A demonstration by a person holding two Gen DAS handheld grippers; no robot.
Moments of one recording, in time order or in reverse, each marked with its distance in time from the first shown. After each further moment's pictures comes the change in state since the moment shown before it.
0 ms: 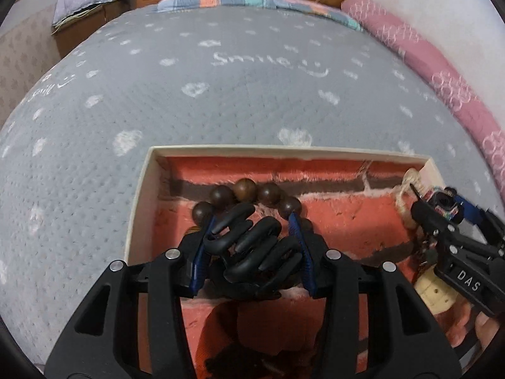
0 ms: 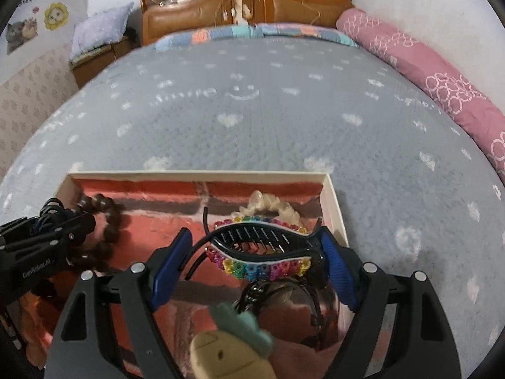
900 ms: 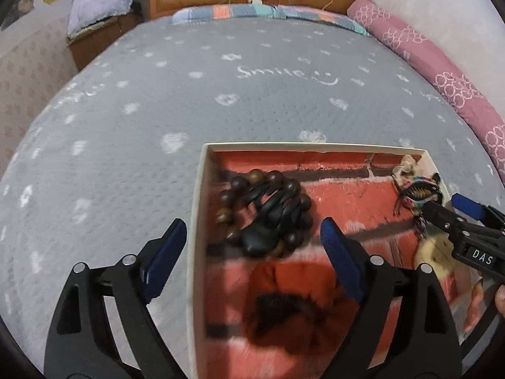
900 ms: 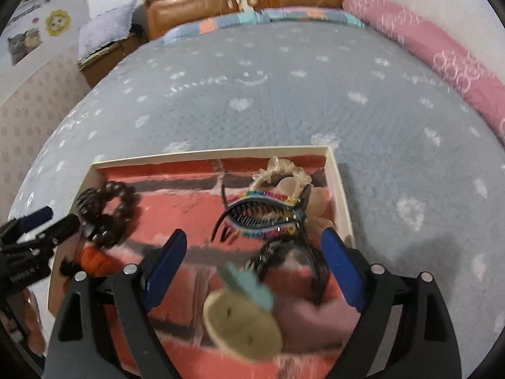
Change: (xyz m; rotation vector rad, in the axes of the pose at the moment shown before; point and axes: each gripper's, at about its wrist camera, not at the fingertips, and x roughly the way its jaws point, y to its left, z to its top) left arm -0.072 0.024 -0.025 0.007 -0.066 0.069; right arm -0.050 -0.009 -0.021 0.023 0.010 0.107
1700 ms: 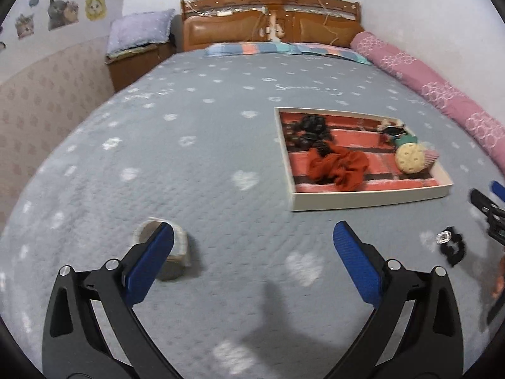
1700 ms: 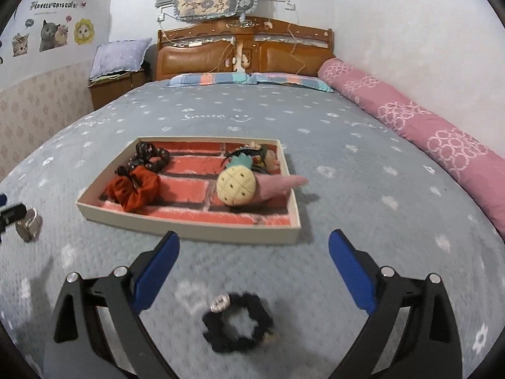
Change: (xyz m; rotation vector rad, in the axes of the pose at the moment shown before) left arm -0.152 0.072 -0.171 -0.006 -0.183 0.091; right arm -0.156 0.008 -0.161 -0.068 -0.277 -0.149
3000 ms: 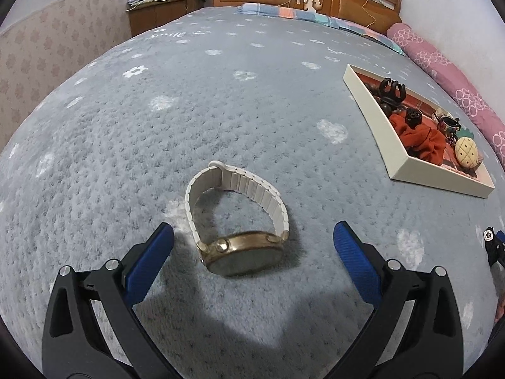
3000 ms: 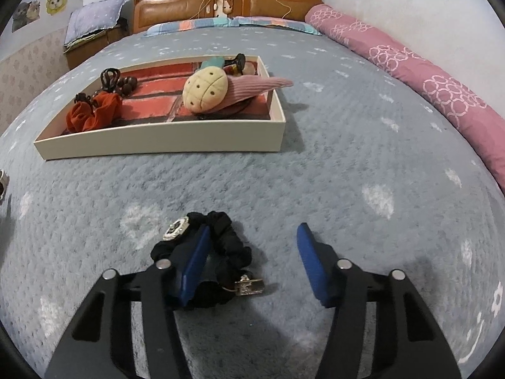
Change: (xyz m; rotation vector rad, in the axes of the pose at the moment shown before) left arm 0.086 0.093 -0.037 -0.152 0.163 -0.015; right arm 0.055 -0.009 -0.052 0.022 0.257 -0.051
